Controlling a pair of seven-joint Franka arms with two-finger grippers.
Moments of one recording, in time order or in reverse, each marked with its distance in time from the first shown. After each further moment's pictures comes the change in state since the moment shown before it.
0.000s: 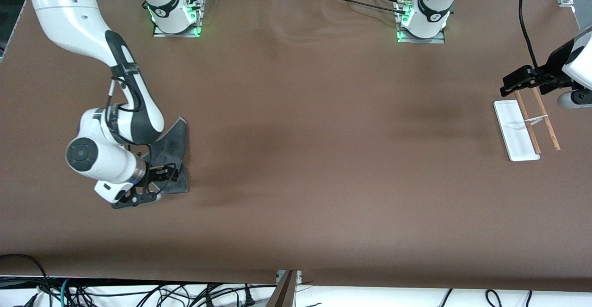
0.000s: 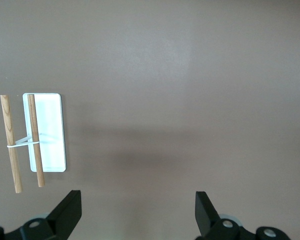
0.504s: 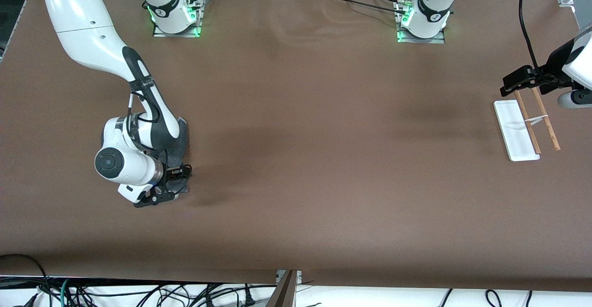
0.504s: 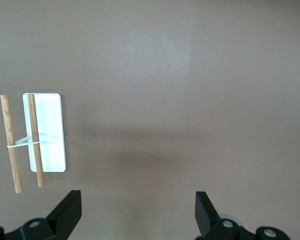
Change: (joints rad) left arm 0.000 0.000 0.000 0.000 0.000 0.000 0.000; right arm 0.014 0.081 0.000 -0.004 0.000 0.036 0.000
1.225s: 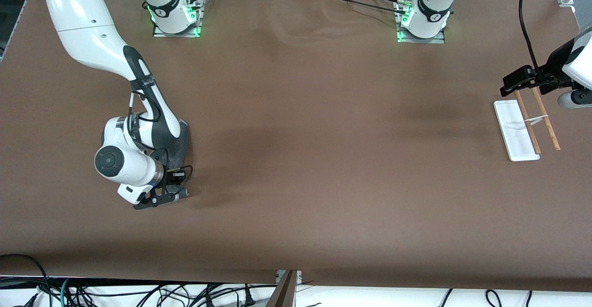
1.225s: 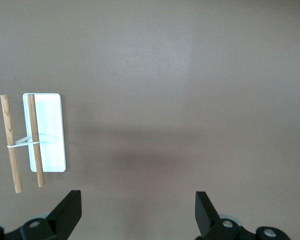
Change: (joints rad) left arm 0.000 0.000 0.000 0.000 0.000 0.000 0.000; right arm 0.004 -0.033 -0.001 0.027 0.000 -0.007 0.000
